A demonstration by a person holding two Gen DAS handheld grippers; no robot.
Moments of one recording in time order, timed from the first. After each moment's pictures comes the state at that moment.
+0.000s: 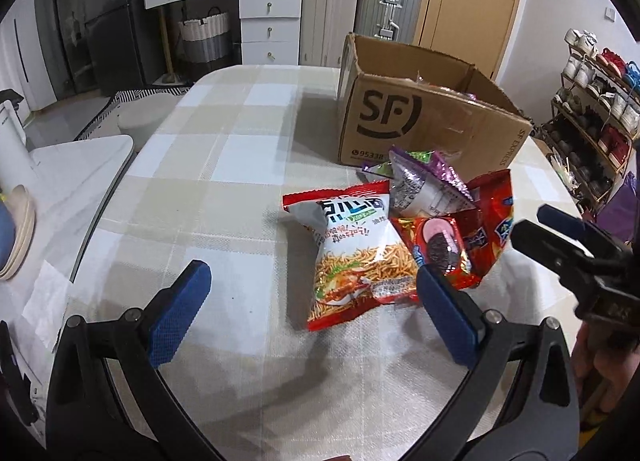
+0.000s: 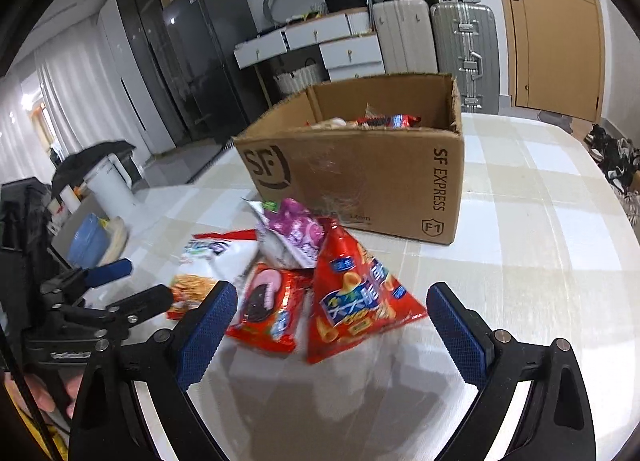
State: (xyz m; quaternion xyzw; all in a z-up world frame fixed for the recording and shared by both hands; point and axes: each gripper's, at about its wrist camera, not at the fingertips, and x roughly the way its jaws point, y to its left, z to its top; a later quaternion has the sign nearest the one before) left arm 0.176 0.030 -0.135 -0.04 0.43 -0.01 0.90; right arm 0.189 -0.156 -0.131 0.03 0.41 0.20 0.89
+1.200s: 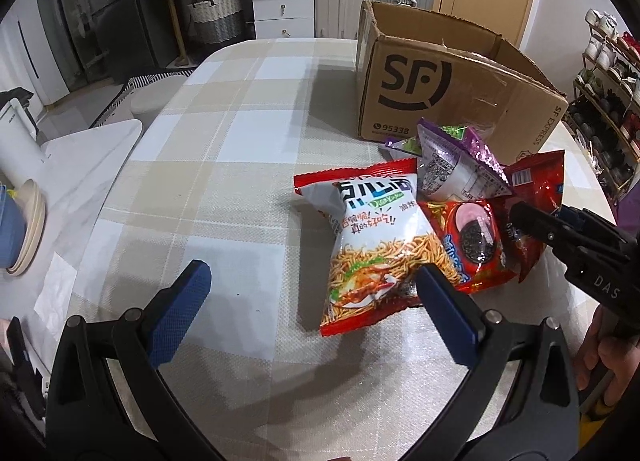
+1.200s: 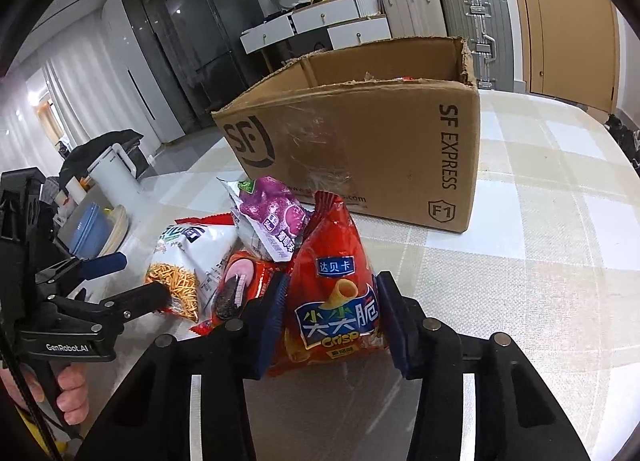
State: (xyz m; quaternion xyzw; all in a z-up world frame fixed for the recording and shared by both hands) left arm 0.195 0.029 -0.156 -0.01 0.46 0.02 0.89; right arm 0.208 -0.165 -0.161 0.06 0.42 0.23 0.88
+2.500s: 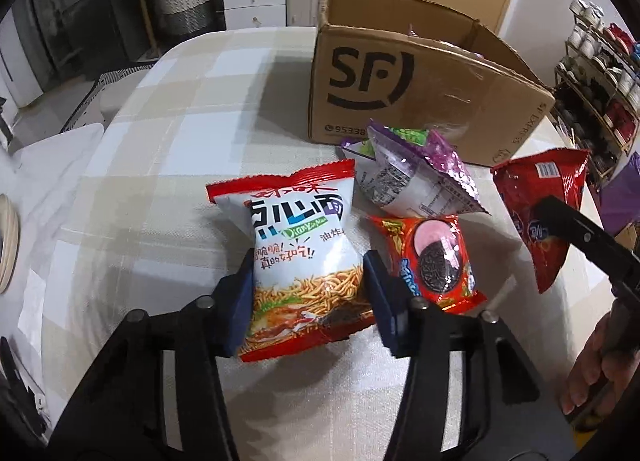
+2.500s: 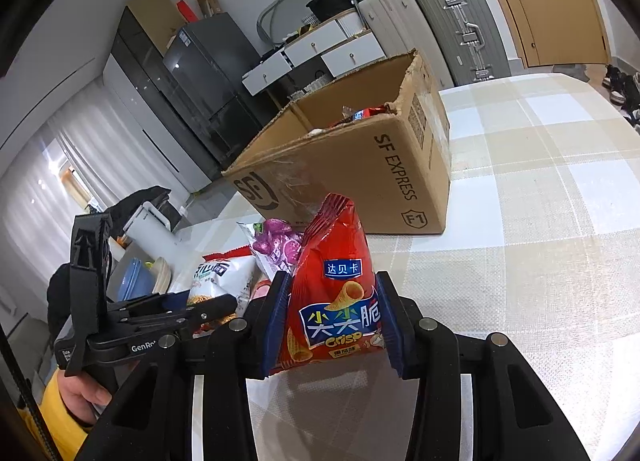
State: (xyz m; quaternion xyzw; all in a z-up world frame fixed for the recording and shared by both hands) left arm 0.221 0.007 -0.159 -0.02 0.49 -0.03 0.87; right arm 0.192 -0.217 -0.148 0.18 0.39 0.25 0.87
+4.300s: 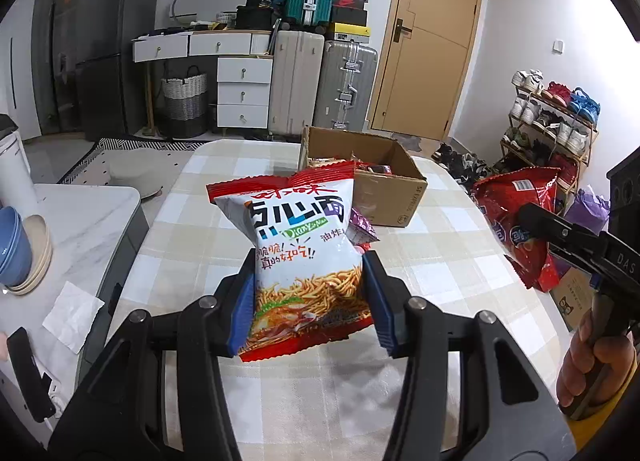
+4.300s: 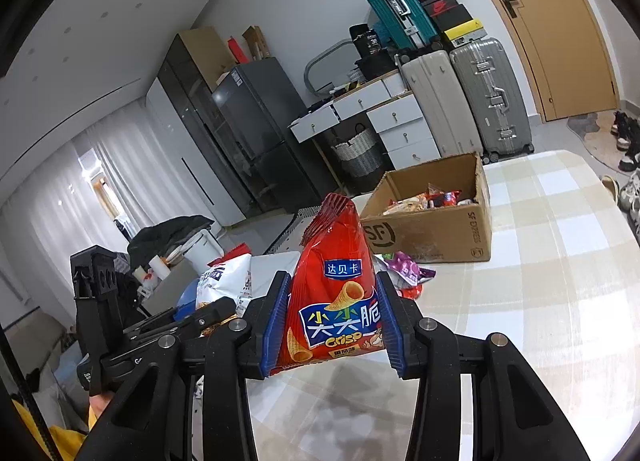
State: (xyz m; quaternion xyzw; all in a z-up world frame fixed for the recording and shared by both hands) left arm 0.011 0.049 -0.001 -0.06 0.31 -0.07 0.95; right arm 0.048 -0.194 0.001 0.18 0.29 0.28 0.90
